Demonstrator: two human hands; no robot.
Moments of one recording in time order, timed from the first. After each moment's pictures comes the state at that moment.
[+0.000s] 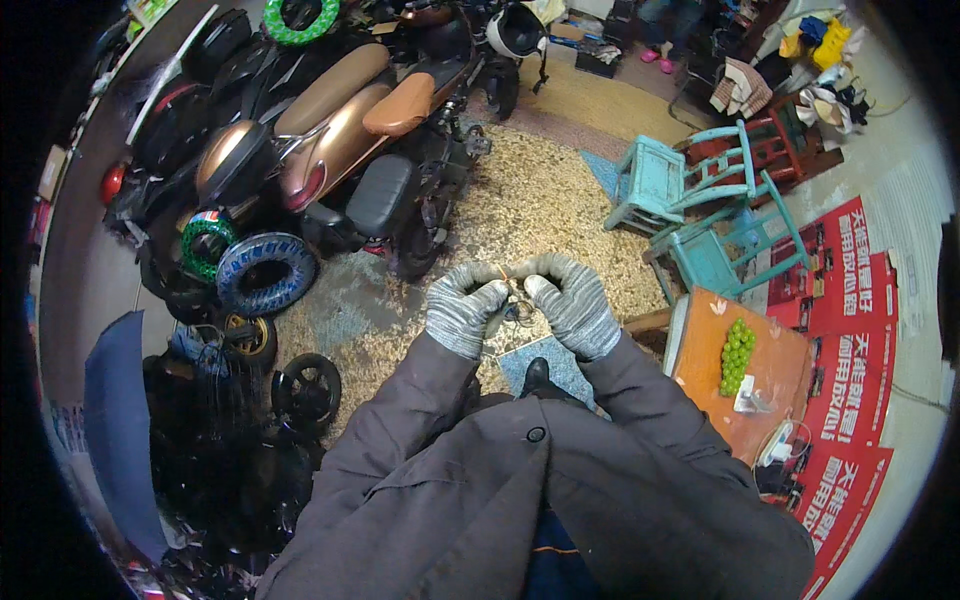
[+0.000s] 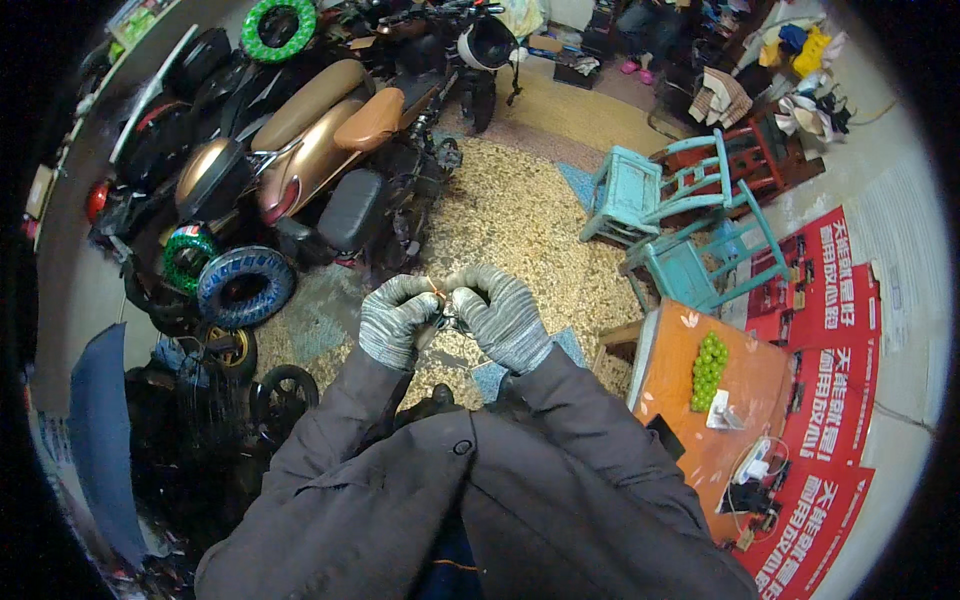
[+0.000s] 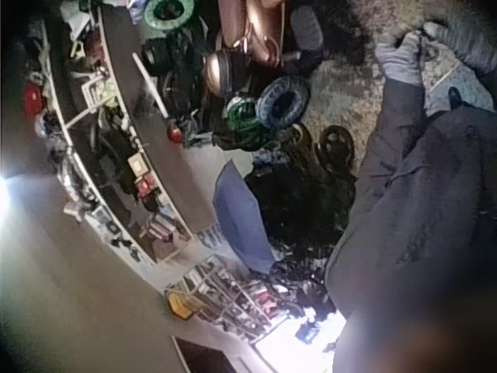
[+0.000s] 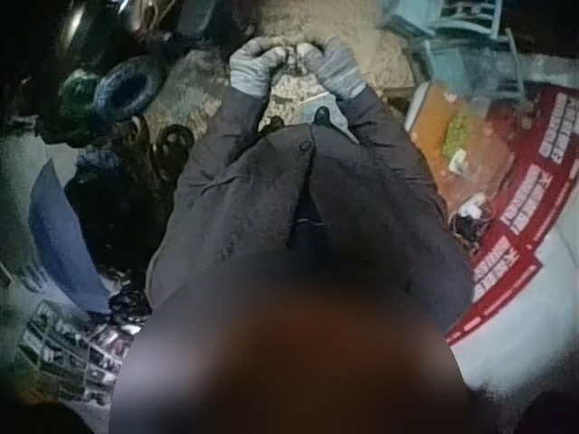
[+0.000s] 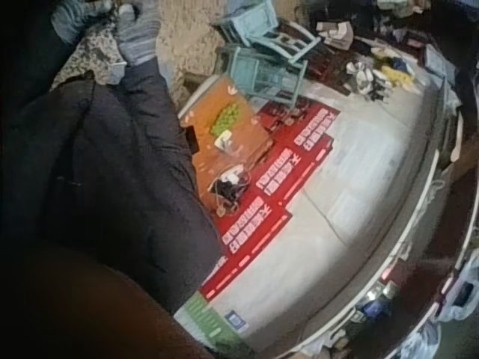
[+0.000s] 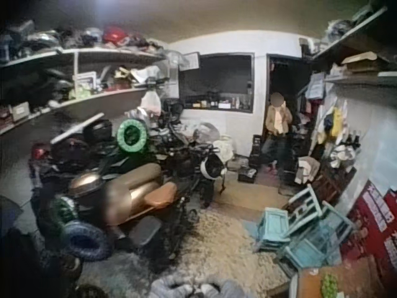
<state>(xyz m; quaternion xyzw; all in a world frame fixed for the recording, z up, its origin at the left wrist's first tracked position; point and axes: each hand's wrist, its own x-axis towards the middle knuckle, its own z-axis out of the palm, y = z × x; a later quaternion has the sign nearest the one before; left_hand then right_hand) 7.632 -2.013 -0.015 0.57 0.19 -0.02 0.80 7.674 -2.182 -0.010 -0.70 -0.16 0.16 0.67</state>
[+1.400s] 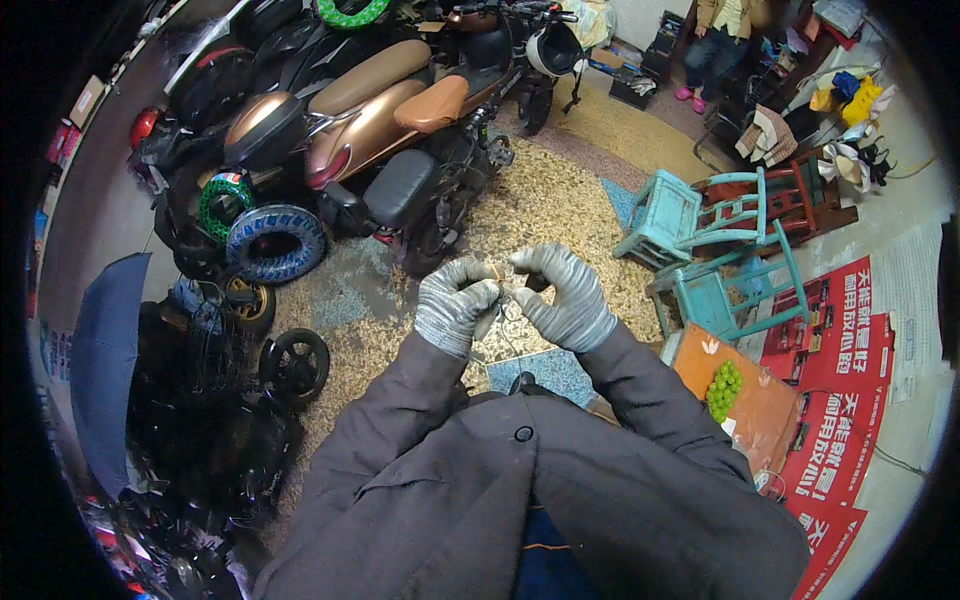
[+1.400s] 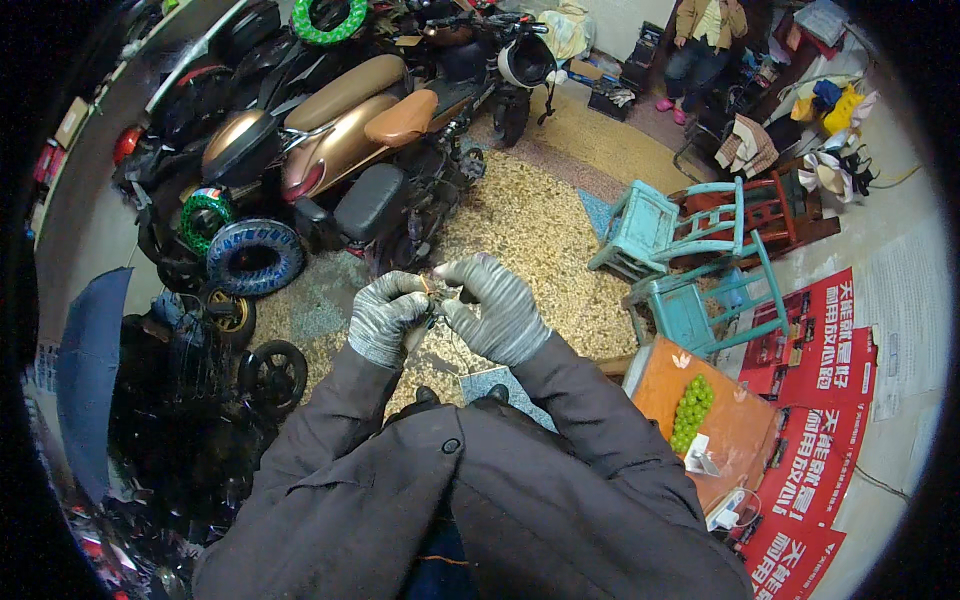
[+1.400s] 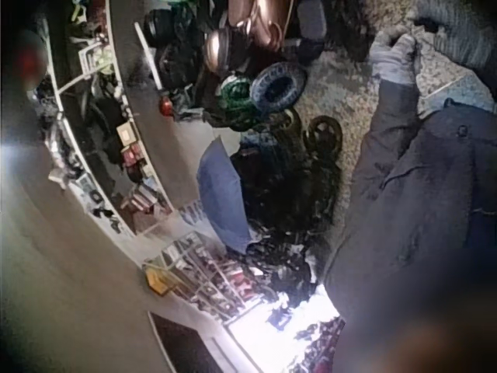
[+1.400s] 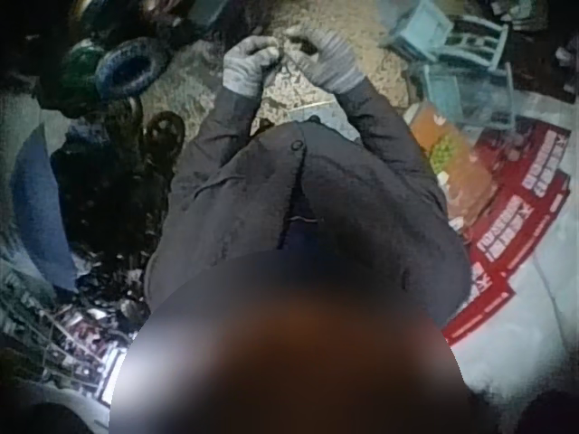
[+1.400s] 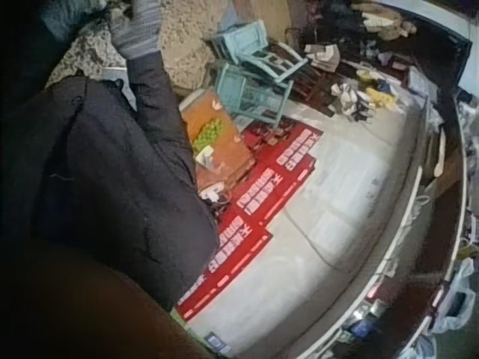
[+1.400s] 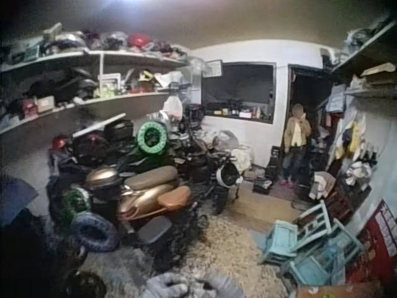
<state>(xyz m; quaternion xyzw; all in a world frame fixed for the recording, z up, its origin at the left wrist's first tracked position) 7.618 -2.029 -0.002 0.57 0.17 0.06 0.80 7.701 -2.194 0.003 -0.73 -0.43 -0.05 0.53</state>
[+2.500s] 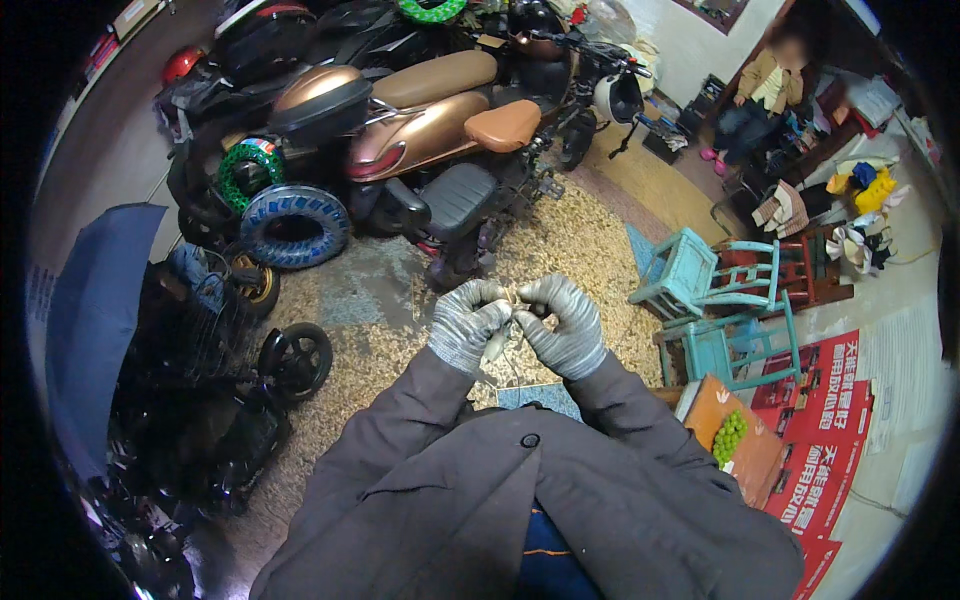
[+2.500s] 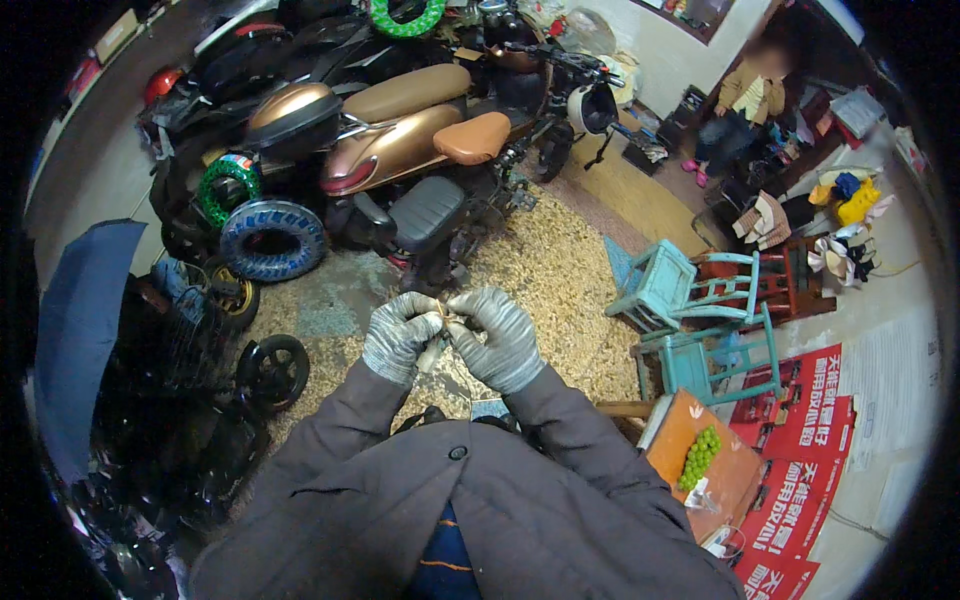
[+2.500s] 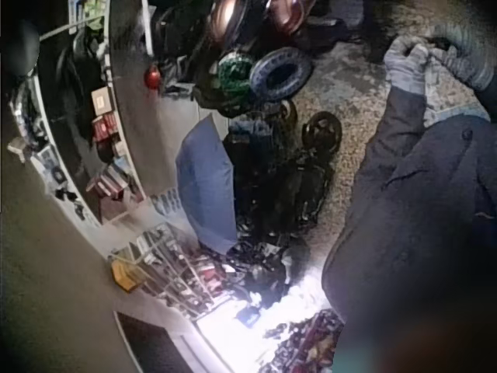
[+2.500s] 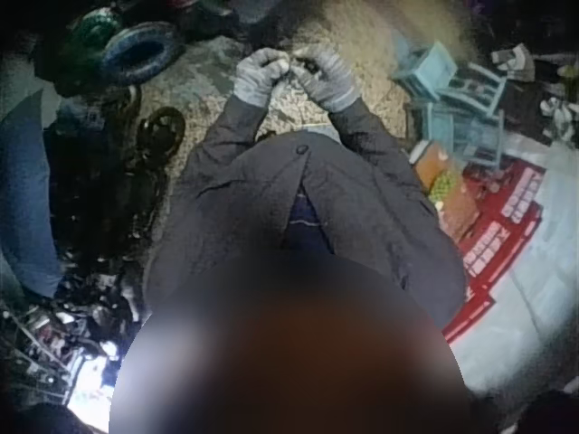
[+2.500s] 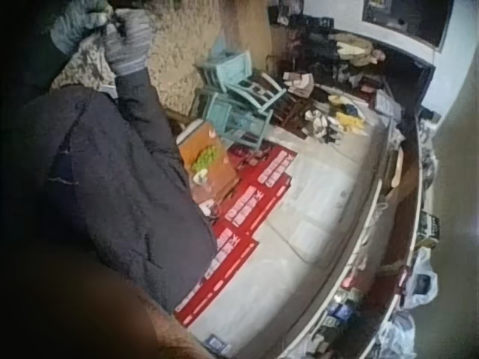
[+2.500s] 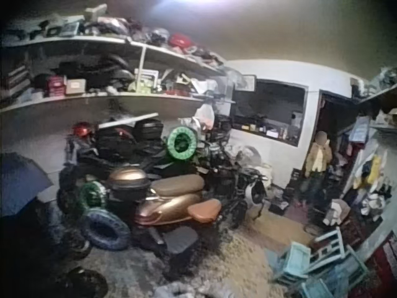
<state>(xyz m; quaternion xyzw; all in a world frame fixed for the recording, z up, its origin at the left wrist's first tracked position) 7.572 -1.870 -0.022 0.51 0.15 0.11 0.84 7.650 -2.015 0.003 -0.74 -0.43 -0.04 0.51</state>
